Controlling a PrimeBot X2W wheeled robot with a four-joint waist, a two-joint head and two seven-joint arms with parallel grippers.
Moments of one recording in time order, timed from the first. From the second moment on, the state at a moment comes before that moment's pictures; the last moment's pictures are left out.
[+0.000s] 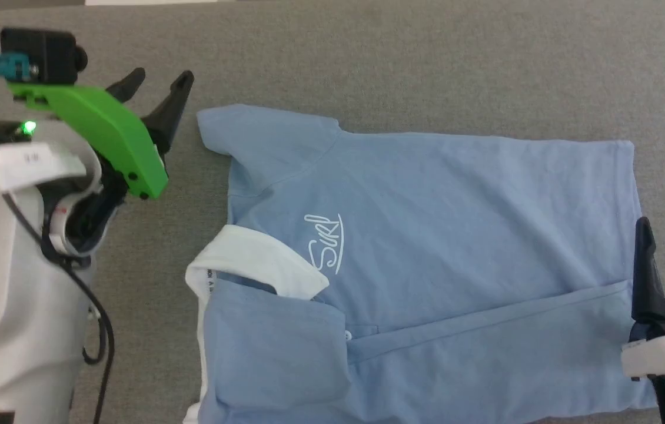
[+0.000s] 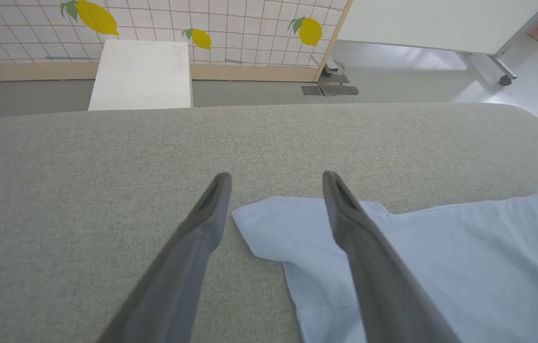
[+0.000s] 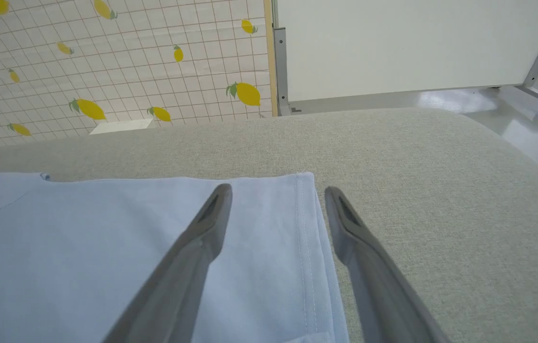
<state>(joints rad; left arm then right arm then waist) -0.62 0.35 -0.14 0.01 -0.60 -0.05 0.58 0.05 -0.05 -0.23 -0.23 0.19 0.13 -0.02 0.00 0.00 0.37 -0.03</state>
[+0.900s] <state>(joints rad) -0.73 0.41 -0.16 0.22 -0.68 0.02 0.92 -0.01 -0.05 -0.22 -0.21 0.18 0.13 0.00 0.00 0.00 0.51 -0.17</state>
